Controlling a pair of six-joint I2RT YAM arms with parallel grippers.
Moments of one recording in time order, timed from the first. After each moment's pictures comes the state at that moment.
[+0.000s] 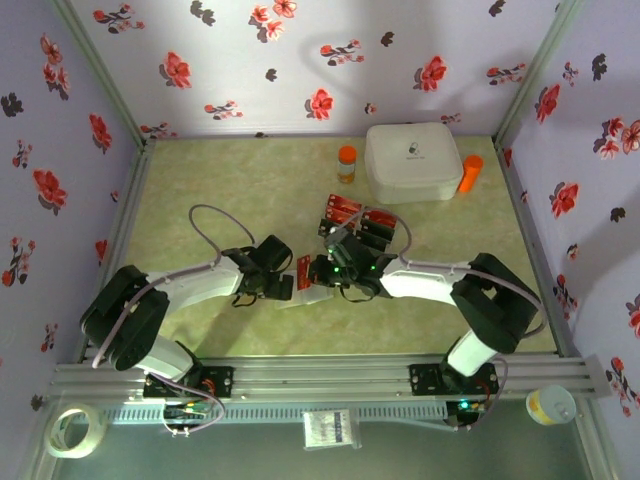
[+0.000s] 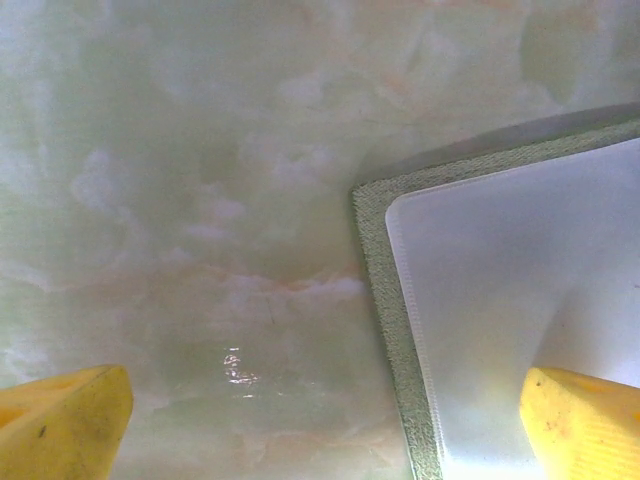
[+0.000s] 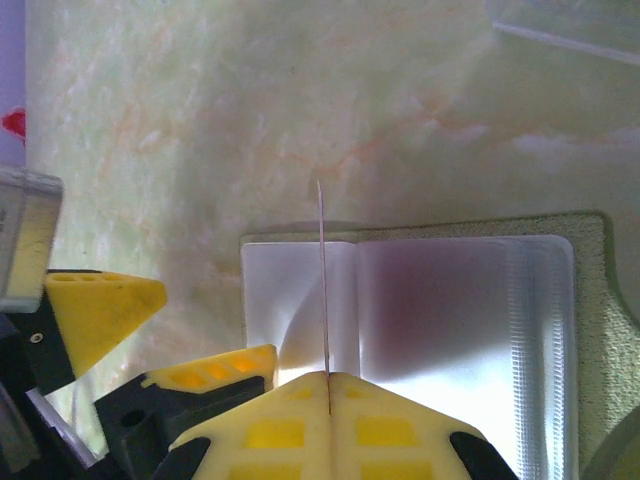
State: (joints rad) left arm -0.77 1.49 0.77 -0.58 -0.20 -0.61; right arm 0.89 1.60 0.80 0.03 -0.17 0.95
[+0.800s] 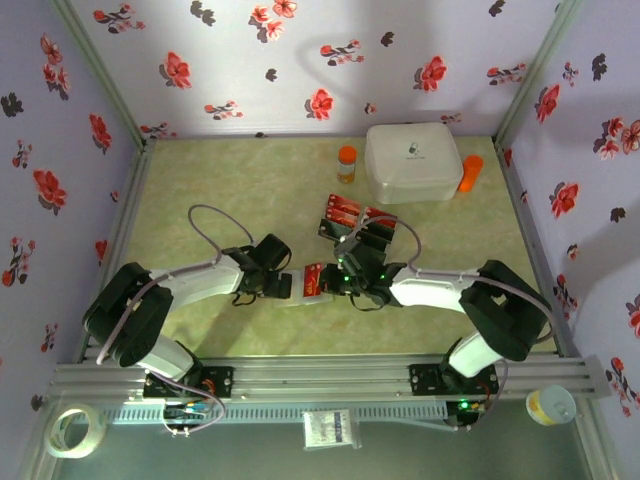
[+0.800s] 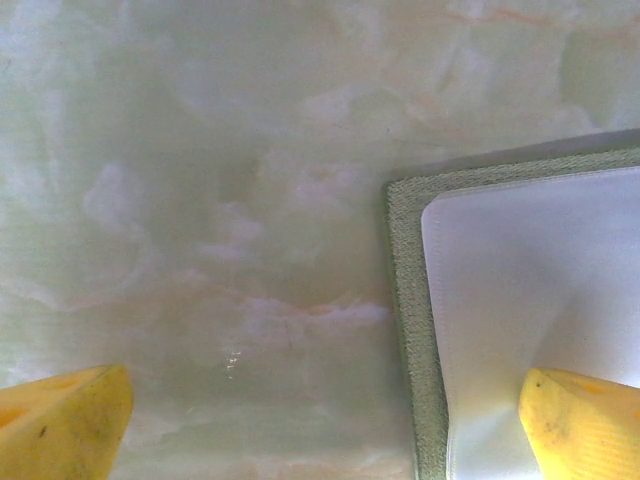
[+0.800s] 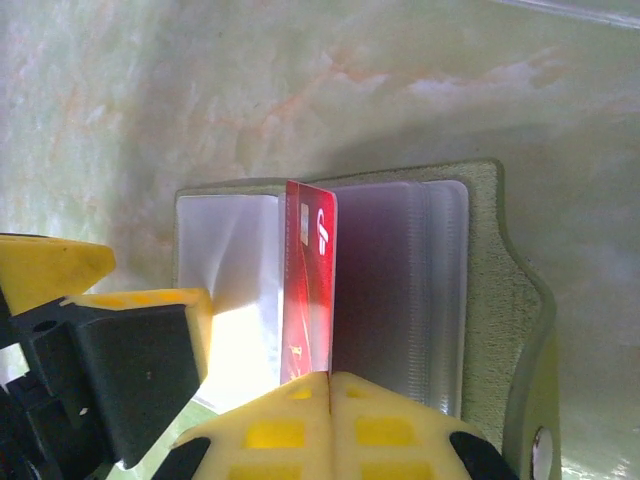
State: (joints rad) left arm -0.75 1.52 0.76 -0.56 -0.21 -0.61; right arm 0.87 1.53 0.68 0.06 -0.16 0.93
